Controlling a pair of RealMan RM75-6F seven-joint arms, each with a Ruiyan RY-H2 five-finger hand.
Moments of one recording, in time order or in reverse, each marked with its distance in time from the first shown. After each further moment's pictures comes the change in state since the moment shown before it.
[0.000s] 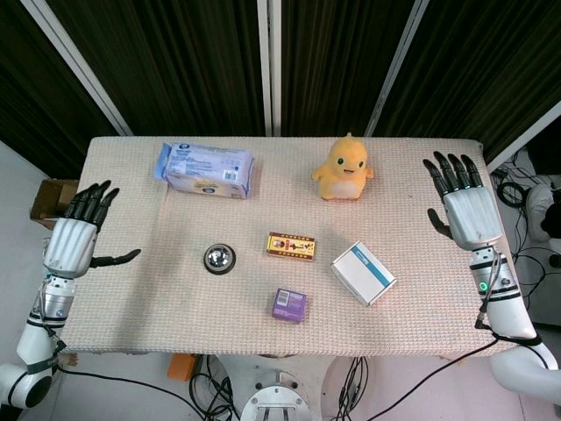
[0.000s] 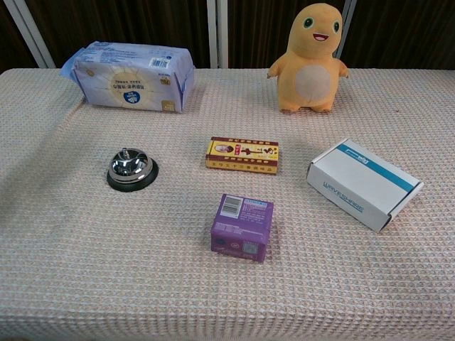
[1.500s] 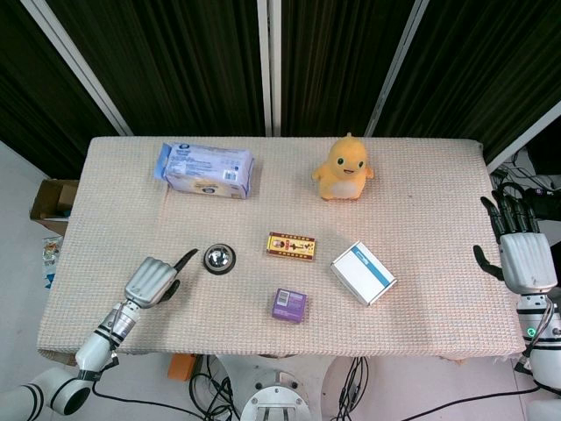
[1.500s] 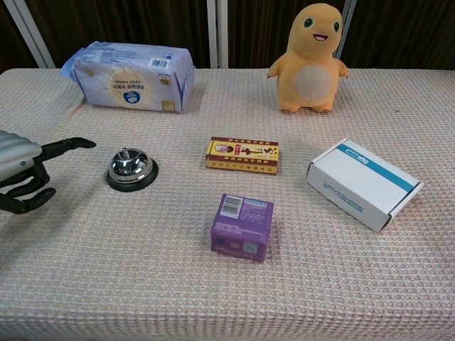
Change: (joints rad) left arm -0.090 -0.220 0.175 0.078 0.039 -0.315 0.199; right arm -0.209 0.017 -0.132 0.104 -0.080 0.192 0.238
